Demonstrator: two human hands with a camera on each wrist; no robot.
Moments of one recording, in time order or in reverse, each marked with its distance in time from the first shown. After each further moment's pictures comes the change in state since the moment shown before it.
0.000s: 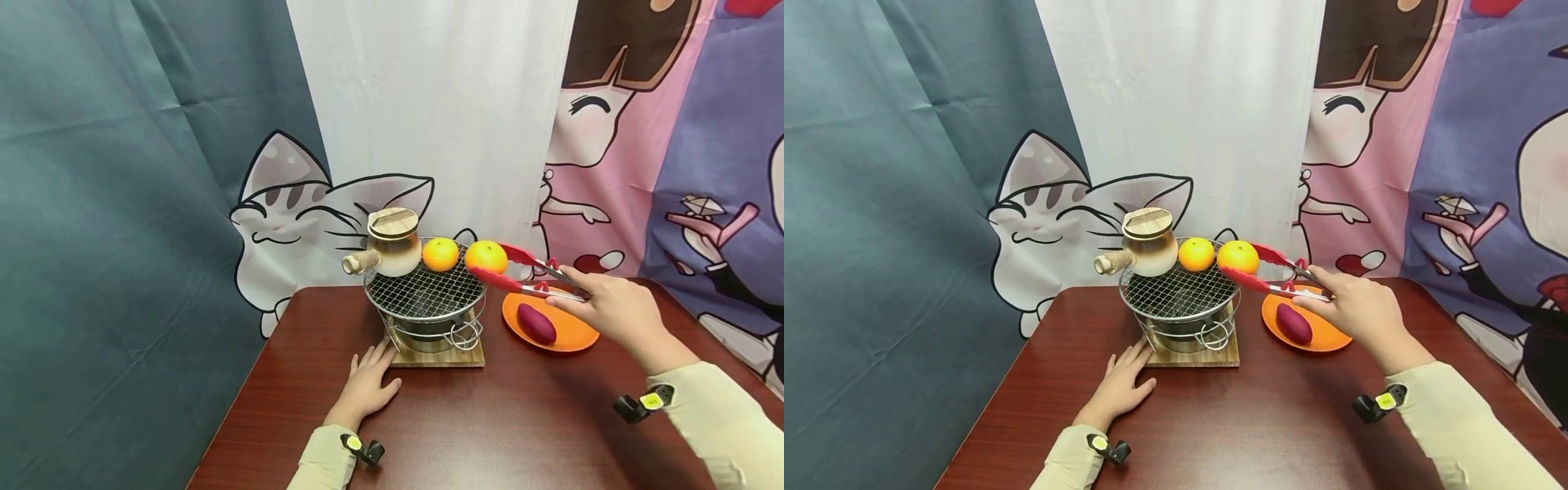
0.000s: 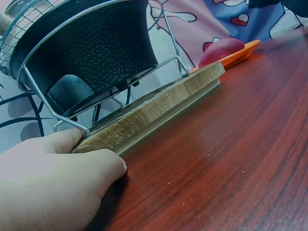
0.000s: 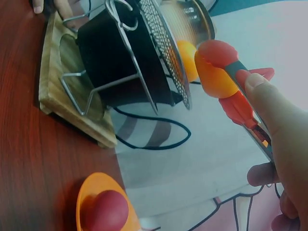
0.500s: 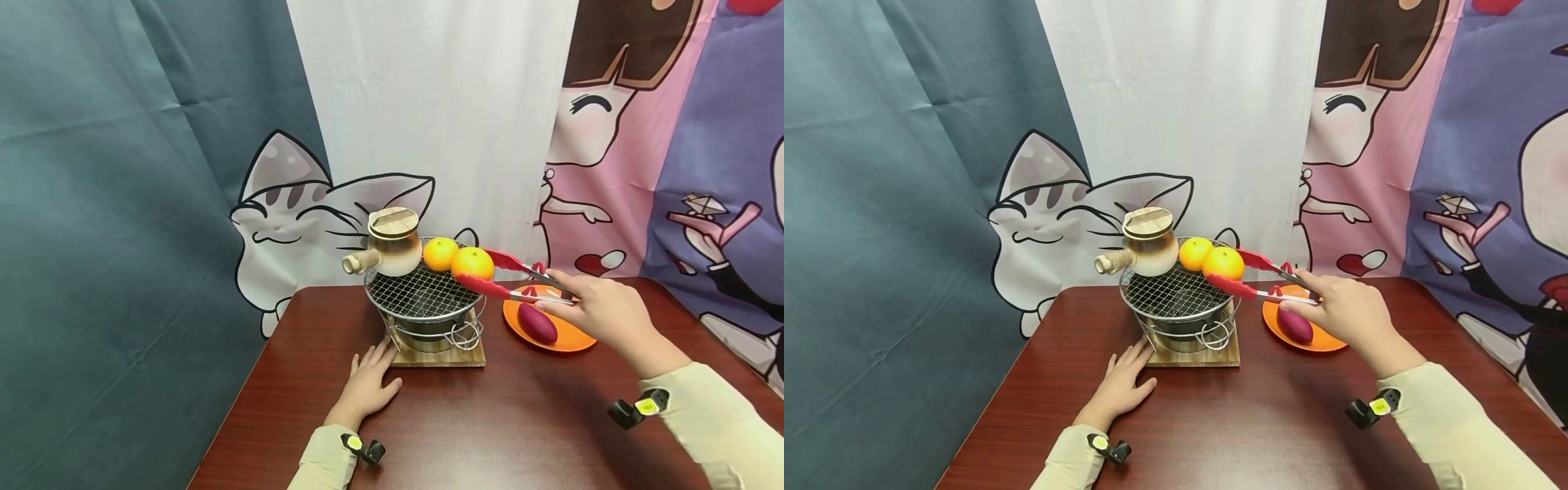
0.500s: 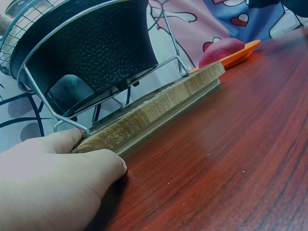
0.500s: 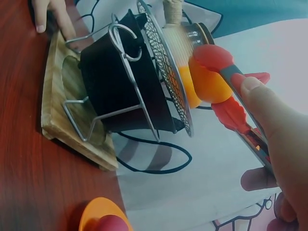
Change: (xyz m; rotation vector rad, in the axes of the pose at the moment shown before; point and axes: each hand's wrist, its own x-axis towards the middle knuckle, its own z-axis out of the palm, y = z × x) left_hand 0.000 0.000 0.000 0.004 -0.002 -0.006; right_hand 0.001 -0.020 -0.004 -0.001 -0.030 -0.043
